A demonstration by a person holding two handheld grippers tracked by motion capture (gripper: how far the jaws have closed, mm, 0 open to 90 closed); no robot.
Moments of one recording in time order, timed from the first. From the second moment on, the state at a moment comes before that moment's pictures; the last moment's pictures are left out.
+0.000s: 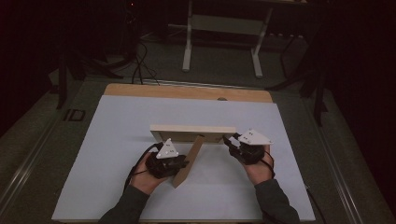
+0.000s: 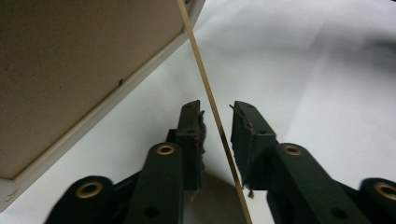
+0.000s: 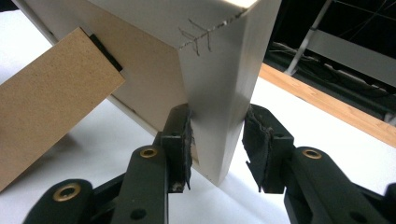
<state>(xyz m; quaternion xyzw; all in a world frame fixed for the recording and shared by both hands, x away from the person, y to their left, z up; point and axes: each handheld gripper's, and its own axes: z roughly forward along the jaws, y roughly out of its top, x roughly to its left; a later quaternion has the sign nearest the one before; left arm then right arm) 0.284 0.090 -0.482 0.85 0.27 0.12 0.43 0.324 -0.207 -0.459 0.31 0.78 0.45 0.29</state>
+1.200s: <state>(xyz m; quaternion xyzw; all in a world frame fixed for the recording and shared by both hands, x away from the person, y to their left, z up) 0.289 0.132 -0.475 0.81 0.34 0.13 0.46 0.330 -0.220 -0.470 0.33 0.79 0.45 0.23</state>
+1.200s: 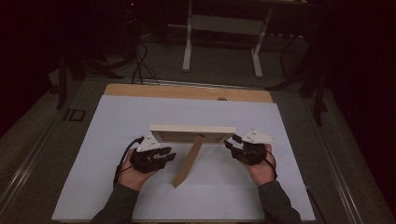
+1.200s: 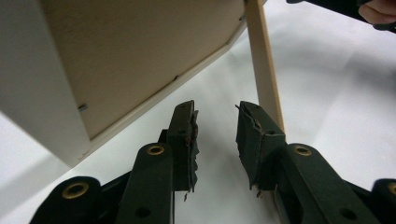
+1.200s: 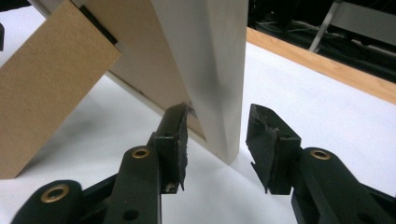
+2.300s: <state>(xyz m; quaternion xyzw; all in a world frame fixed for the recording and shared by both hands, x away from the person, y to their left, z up) 0.298 0.150 -0.473 0.78 0.40 0.16 0.46 0.362 -0.226 -0.474 0.37 0.79 0.45 0.19</state>
